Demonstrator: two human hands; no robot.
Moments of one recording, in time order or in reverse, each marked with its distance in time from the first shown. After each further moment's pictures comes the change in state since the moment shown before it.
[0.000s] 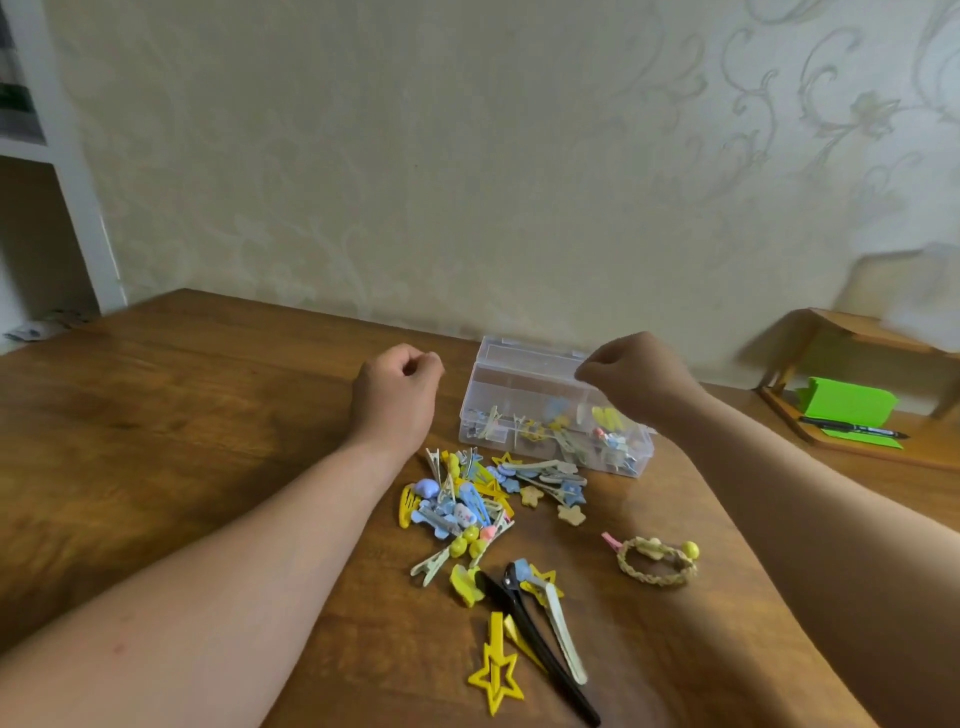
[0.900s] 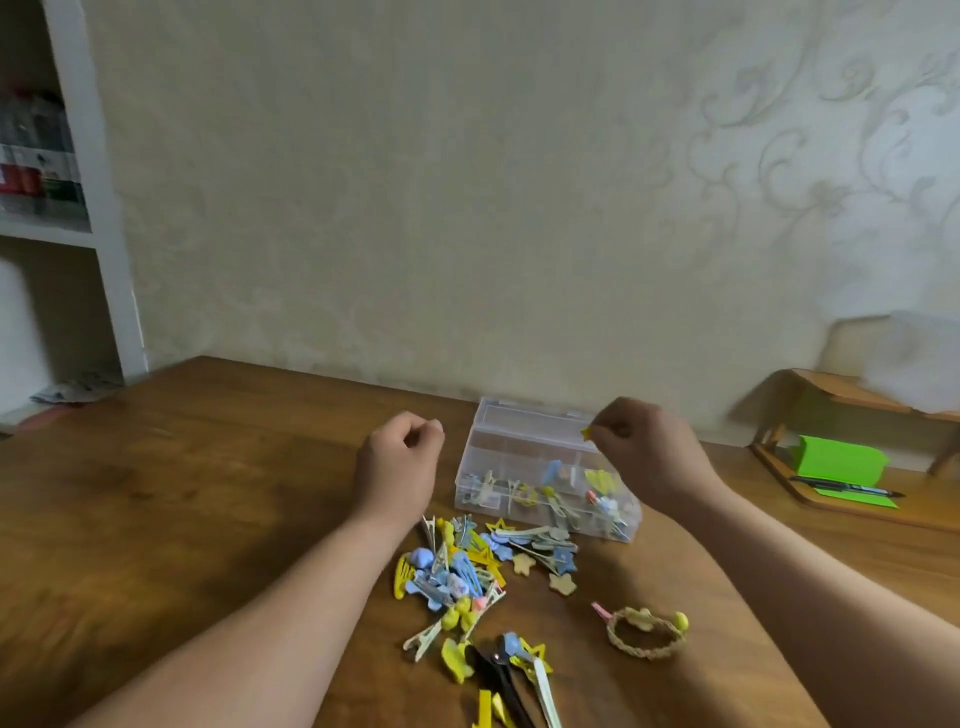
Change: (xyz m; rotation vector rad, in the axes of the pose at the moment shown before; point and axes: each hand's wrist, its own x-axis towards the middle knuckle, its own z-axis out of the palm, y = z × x) left_hand -0.002 -0.002 0.001 0.021 0.005 0.044; right_hand -0.008 0.025 -0.008 -0.034 0.170 -0.170
